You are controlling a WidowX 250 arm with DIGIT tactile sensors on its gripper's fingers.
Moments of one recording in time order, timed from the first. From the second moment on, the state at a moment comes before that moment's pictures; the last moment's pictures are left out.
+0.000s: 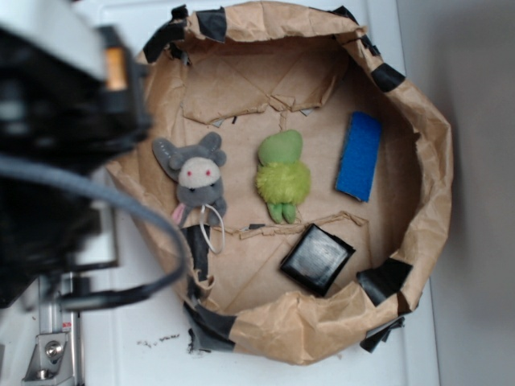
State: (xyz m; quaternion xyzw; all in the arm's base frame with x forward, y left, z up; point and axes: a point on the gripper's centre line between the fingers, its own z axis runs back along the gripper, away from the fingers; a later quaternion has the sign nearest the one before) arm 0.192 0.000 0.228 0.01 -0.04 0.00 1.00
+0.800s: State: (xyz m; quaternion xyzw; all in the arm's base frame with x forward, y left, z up) arm 0.265 -0.009 0.155 -0.04 -0.09 -0.21 0.97
